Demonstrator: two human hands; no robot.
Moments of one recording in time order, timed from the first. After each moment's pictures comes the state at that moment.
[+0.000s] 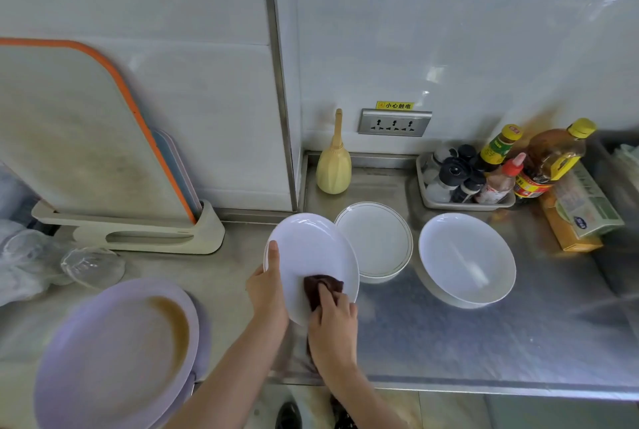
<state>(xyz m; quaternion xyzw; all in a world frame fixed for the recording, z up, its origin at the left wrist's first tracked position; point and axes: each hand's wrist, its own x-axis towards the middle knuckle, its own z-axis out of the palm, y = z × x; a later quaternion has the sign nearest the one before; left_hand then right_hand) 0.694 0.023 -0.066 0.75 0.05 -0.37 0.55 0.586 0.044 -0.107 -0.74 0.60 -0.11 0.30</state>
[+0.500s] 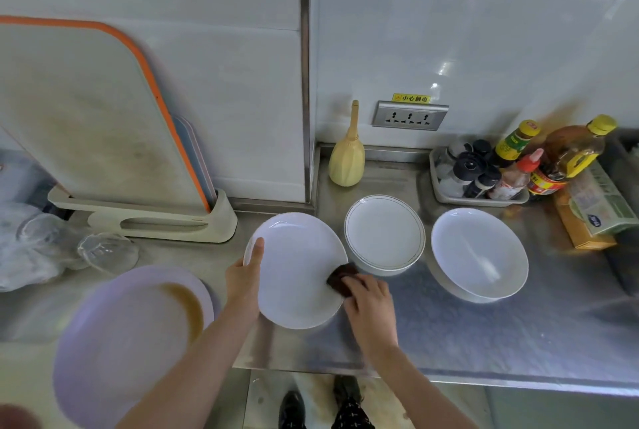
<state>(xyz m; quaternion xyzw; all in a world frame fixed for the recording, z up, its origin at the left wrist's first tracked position) 0.747 0.051 -0.075 0.76 0.02 -0.39 0.52 0.555 0.020 -0.136 -0.81 0.53 -0.20 0.18</state>
